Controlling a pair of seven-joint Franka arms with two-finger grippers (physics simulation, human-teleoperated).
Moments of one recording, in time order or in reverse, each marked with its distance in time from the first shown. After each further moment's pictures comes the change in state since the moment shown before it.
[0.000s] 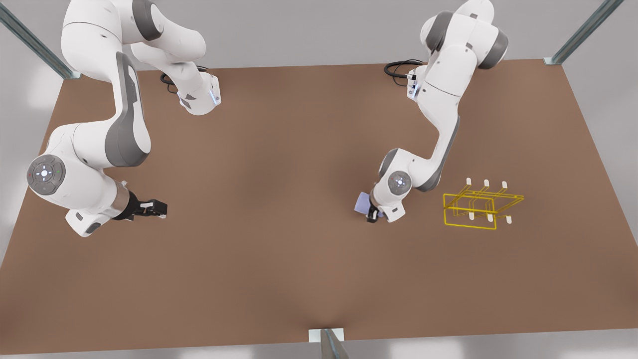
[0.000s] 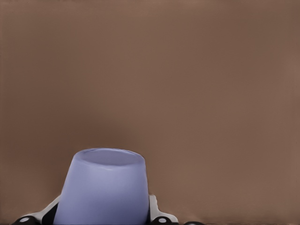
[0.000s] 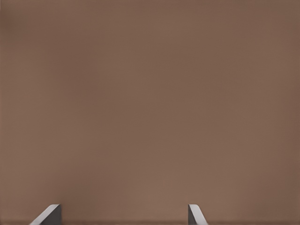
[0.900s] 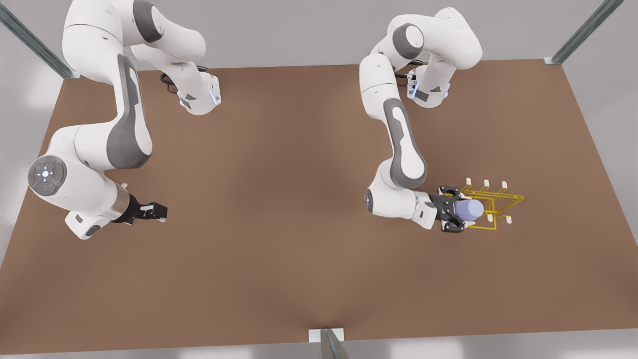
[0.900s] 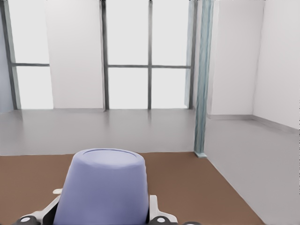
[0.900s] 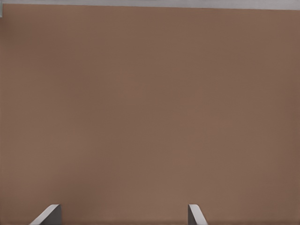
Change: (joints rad) left arm -0.920 0.596 1.353 0.255 0.388 -0.558 -0.159; right arm 0.004 0.014 0.000 0.018 -0.008 0.023 -0.001
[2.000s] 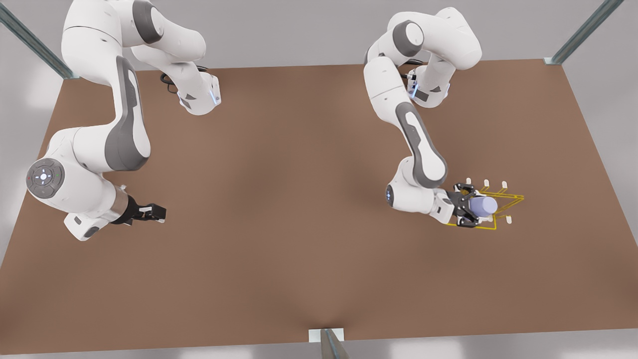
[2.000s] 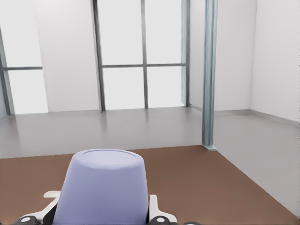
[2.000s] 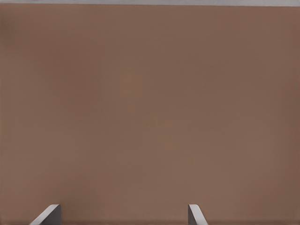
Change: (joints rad) left arm -0.038 -0.023 -0.017 -0.268 0.050 0.225 -0.070; right arm -0.008 0.007 -0.001 0.000 0.005 0.000 -0.003
